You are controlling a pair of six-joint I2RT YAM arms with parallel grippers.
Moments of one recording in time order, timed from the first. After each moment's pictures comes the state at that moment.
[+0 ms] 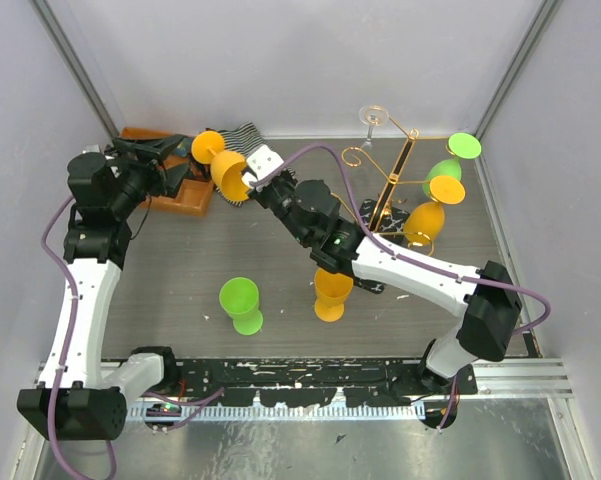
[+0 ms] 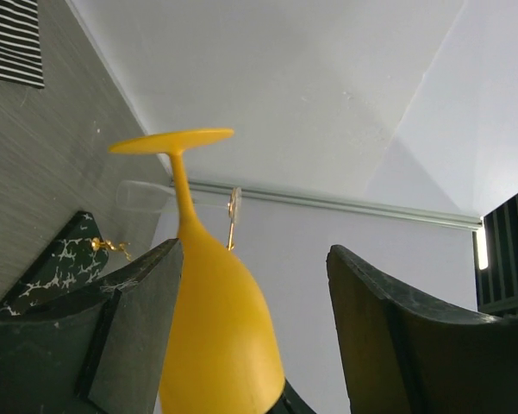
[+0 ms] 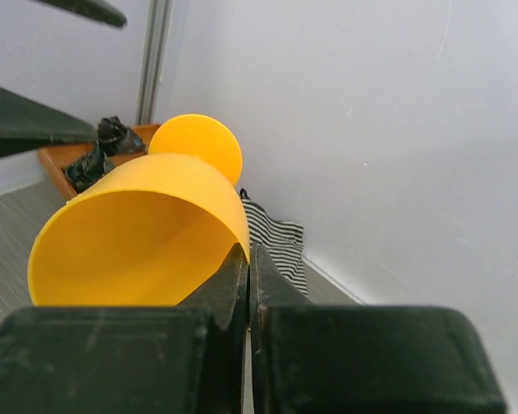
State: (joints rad) left arm 0.00 1.05 1.16 -0.26 0.30 -1.52; right arm 1.00 1.55 1.32 0.40 0.34 -0.39
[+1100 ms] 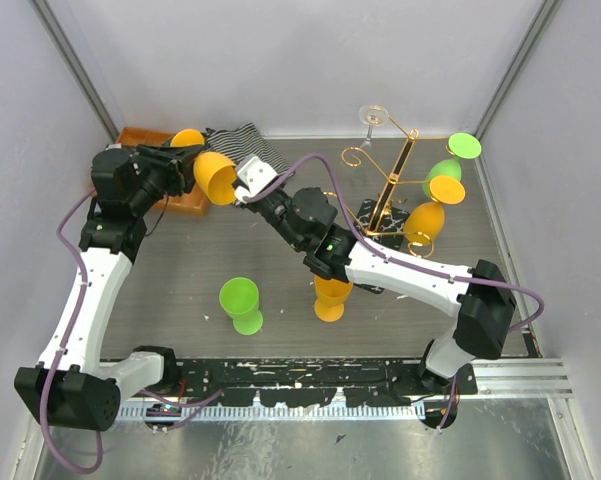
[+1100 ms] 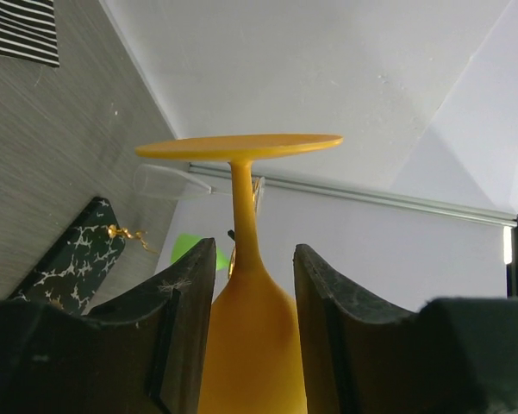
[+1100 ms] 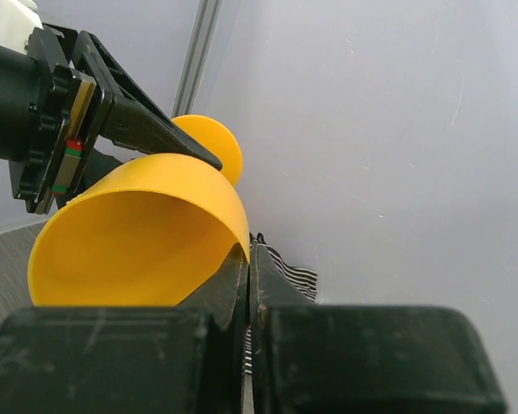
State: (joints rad) left arm -0.11 1.11 1.14 -0.23 0.24 -1.52; right arm 1.04 1.57 1.31 0.56 0.27 -0.46
